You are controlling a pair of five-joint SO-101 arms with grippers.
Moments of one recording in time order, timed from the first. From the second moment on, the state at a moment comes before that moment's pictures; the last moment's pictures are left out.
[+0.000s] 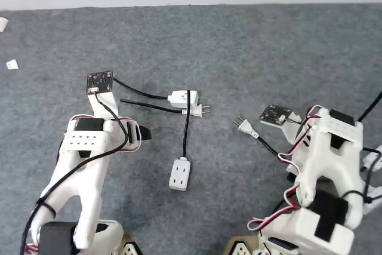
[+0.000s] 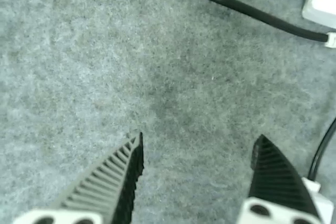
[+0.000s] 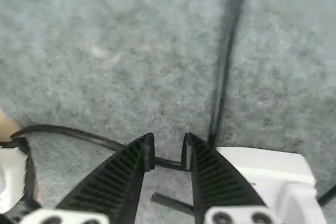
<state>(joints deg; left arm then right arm) -2.6 -17.4 48.2 56.8 14.9 23.1 -3.1 33.8 75.8 79.3</state>
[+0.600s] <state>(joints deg) -2.6 -17.4 48.2 56.6 14.9 26.7 -6.9 33.8 69.3 80.1</state>
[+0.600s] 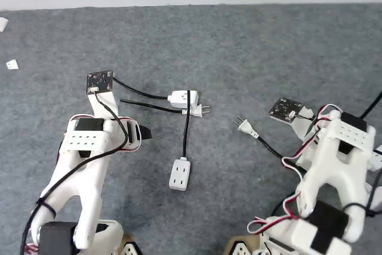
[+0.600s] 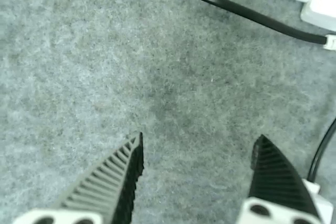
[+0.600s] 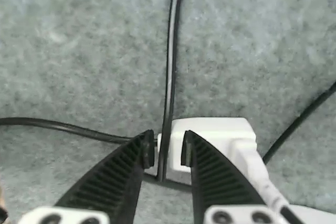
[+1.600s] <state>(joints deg) -2.6 -17.4 48.2 55.3 14.9 27.7 0.7 33.7 69.2 80.1</state>
